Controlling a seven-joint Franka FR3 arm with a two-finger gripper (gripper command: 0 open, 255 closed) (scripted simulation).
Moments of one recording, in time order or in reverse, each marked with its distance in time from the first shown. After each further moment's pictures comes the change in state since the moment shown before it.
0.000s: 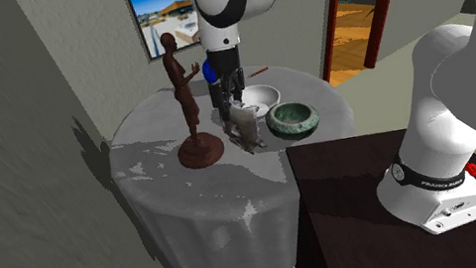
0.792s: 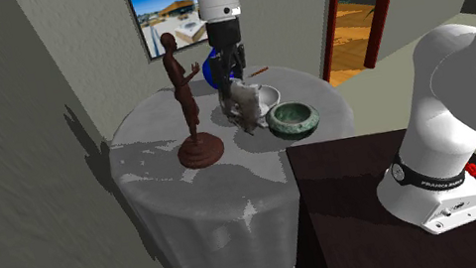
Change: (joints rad) arm -0.019 -0.092 -0.005 0.066 -0.045 -0.154 0.021
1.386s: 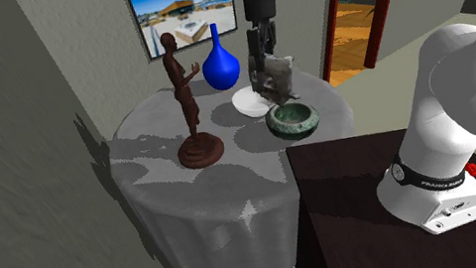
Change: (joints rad) arm -0.115 -0.140 -0.114 -0.041 -0.113 -0.106 -0.151
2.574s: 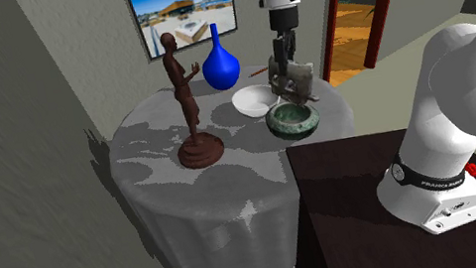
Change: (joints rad) arm -0.071 0.012 -0.125 -0.086 -0.068 0.092 -0.153
